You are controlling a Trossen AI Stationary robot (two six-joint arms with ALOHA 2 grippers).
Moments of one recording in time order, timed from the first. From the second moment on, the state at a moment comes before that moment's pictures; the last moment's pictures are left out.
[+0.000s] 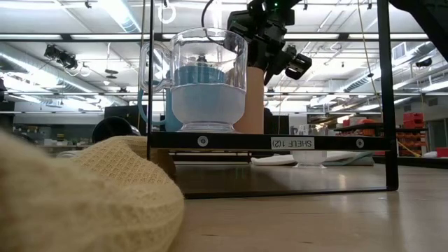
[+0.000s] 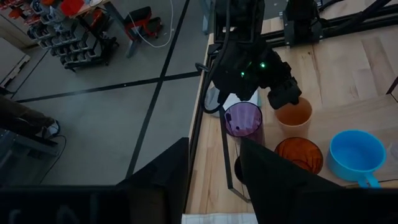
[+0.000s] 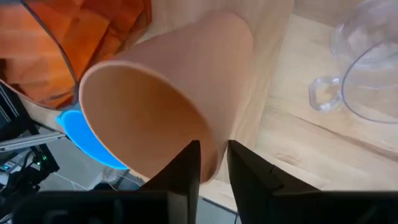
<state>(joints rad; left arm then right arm) 0.31 1.40 2.36 -1.47 -0.14 0.40 -0.33 1.95 1.84 -1.34 -0.53 0.99</state>
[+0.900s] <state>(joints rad) 0.31 1.40 2.36 -1.48 -0.13 0.40 -0.34 1.94 1.91 -1.32 -0.47 0.97</state>
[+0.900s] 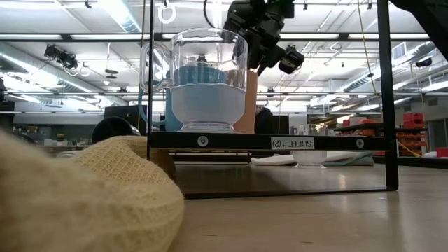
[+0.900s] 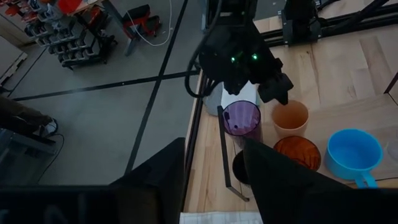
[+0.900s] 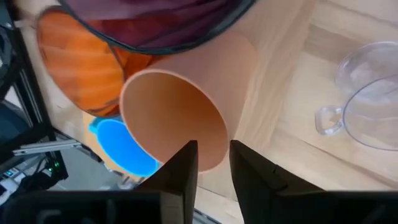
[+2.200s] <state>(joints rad) 0.31 1.42 2.36 -1.35 0.18 0.33 0.43 1.45 2.10 -1.56 0.61 0.94</state>
